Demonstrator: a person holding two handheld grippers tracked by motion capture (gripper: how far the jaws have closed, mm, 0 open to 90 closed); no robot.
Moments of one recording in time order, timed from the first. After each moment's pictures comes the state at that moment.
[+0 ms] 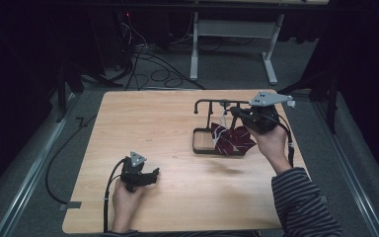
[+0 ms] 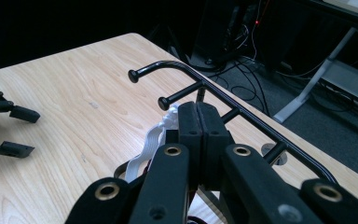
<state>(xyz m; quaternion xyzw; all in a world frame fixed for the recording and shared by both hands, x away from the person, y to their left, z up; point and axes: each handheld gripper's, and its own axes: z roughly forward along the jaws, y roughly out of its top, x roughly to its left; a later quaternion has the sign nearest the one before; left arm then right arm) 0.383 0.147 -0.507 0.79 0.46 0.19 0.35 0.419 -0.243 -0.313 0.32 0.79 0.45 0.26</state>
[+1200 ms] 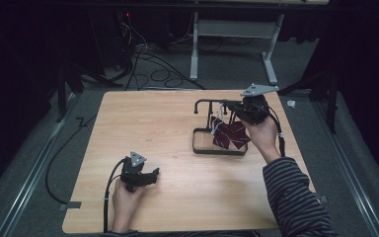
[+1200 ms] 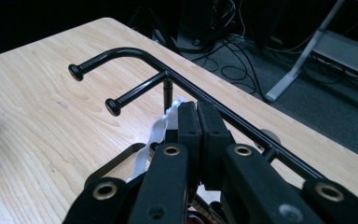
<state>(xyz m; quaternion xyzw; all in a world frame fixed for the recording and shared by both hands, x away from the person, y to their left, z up) 0.383 0.147 -0.507 0.79 0.46 0.19 0.35 0.461 -0.236 -0.330 0.38 0.79 0.41 0.25</state>
